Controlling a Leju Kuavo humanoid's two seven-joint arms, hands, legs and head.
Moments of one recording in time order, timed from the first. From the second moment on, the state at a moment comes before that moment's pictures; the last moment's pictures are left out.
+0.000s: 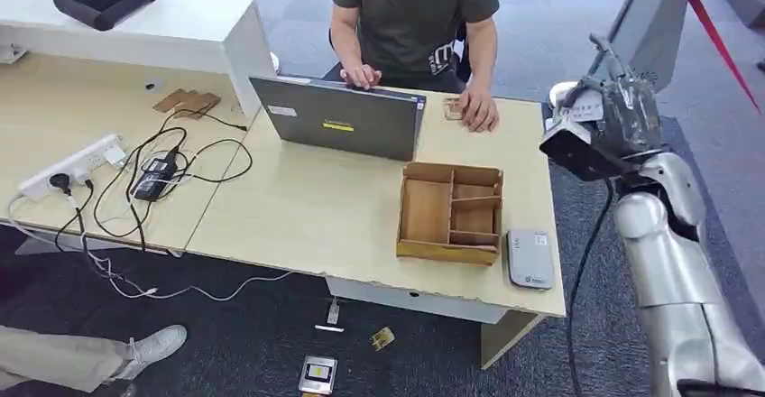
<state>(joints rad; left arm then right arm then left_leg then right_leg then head) -0.13 0.42 -0.50 -0.18 0.65 -0.23 -0.10 -0.81 -0.23 0.31 -1.08 0.86 -0.10 -0.31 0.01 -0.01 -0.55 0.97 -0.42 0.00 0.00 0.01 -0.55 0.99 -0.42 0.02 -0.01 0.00</state>
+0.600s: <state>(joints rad) -0.24 0.37 -0.57 -0.19 0.54 -0.14 -0.04 -1.21 0.02 0.35 -0.63 0.84 -0.01 -0.25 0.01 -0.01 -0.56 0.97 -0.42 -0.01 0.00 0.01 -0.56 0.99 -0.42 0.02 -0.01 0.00</state>
